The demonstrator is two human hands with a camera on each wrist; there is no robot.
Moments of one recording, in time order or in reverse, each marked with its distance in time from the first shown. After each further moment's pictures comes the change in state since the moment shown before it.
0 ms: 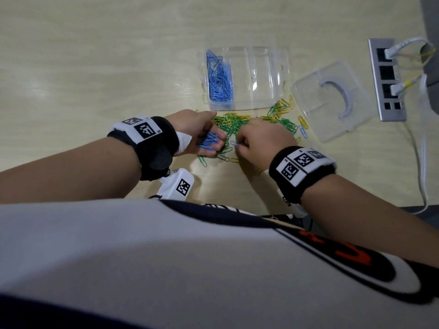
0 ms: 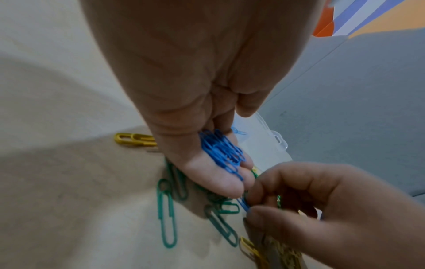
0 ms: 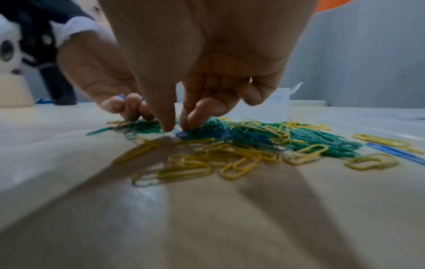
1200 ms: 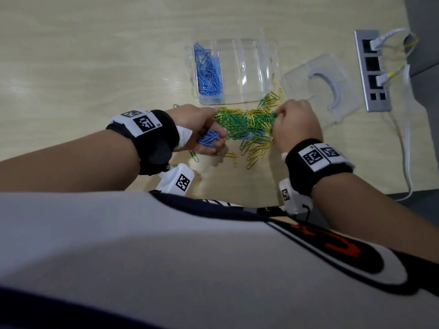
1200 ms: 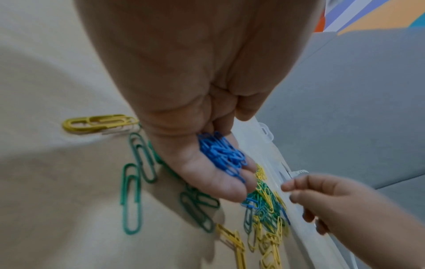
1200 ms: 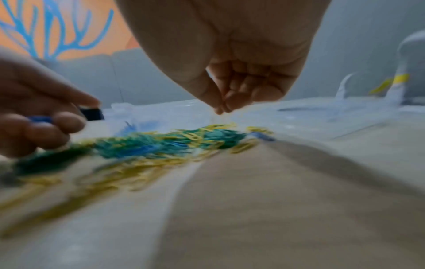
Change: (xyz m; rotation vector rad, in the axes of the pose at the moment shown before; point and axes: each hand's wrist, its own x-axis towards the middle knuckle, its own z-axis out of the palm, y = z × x) left_hand 0.000 0.004 0.017 0.081 -0.039 -0.025; right_hand -0.017 0.040 -0.010 0.248 0.282 0.557
